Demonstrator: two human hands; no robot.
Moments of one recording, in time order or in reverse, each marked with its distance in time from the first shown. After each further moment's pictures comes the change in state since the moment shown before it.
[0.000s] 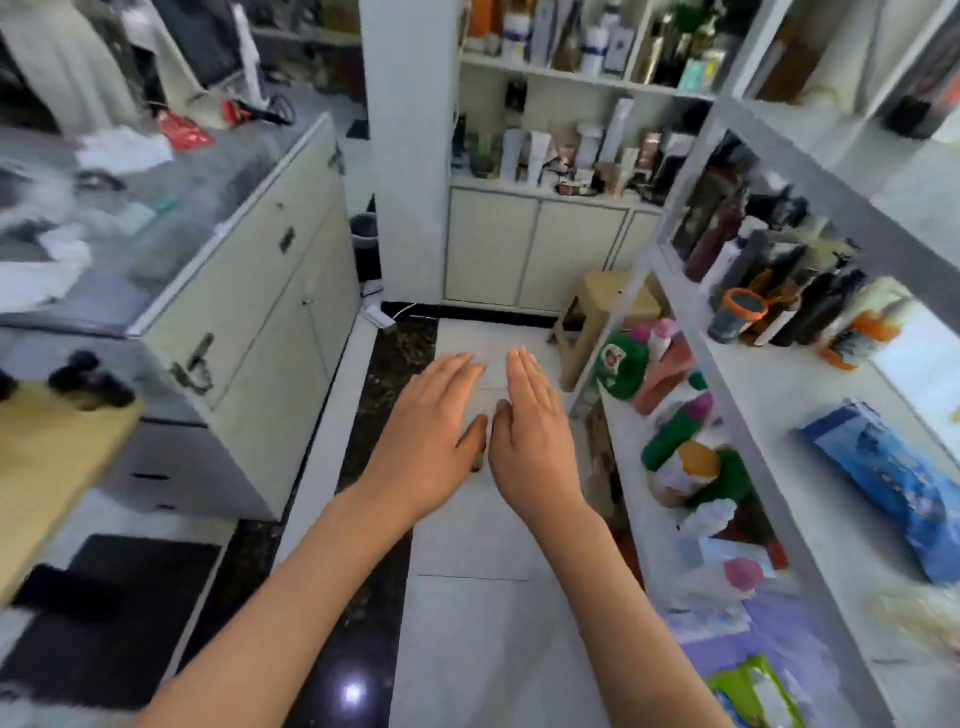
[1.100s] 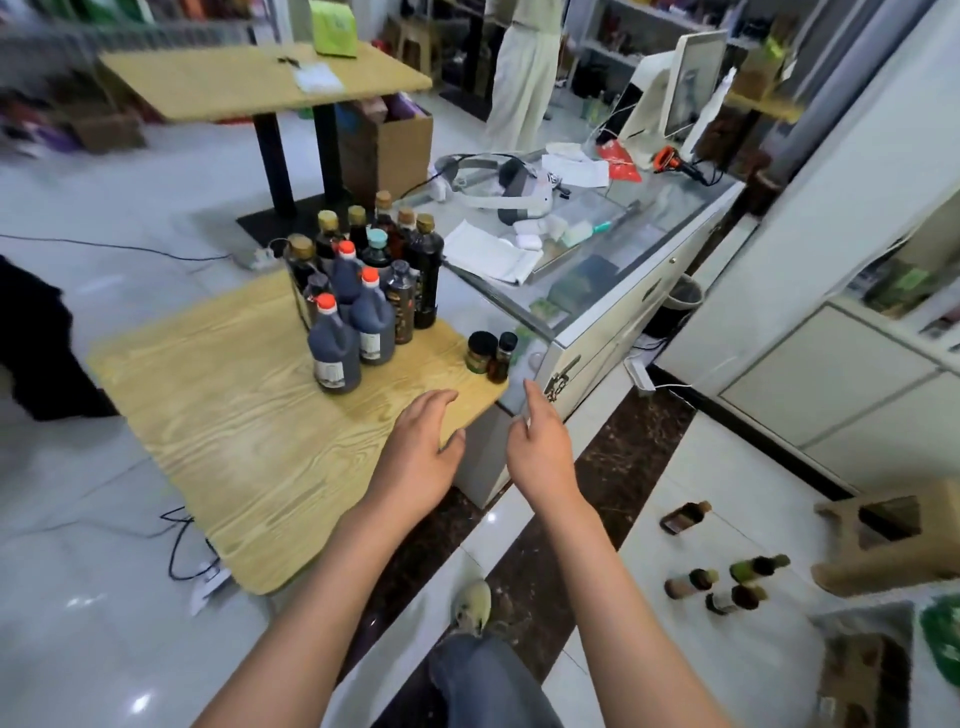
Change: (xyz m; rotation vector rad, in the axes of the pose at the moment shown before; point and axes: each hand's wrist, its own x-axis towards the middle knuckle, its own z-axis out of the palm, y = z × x) left_hand -0.221 -0.385 -0.210 -0.131 0.454 -0.771; right_hand 0.044 -0.352 0.359 0.285 -0.516 -0.211
